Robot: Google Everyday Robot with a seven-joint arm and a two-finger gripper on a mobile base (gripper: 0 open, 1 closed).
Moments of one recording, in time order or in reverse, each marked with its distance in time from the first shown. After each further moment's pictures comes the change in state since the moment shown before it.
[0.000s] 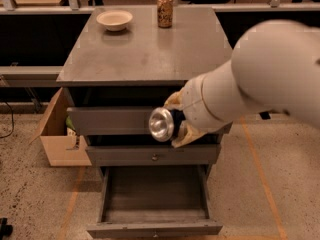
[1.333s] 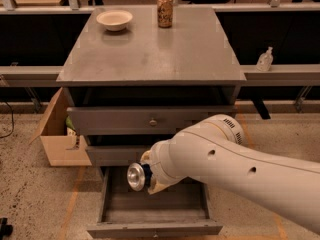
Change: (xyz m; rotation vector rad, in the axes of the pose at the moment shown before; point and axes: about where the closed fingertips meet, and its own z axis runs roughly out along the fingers) arm -0.025 0.101 0.150 -0.120 -0.010 0.058
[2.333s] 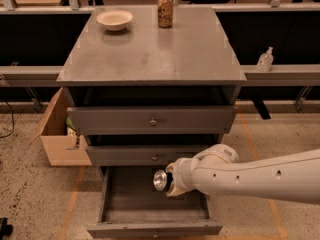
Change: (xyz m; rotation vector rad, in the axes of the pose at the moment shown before) arm 0.129 0.038 0.136 0.049 0.043 0.254
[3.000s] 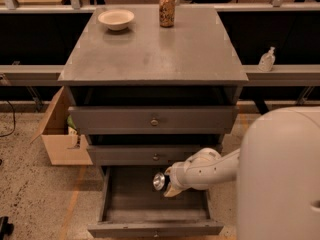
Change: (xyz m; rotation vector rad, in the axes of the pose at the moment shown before) arm 0.045 0.006 0.116 -0.069 -0.006 0.091
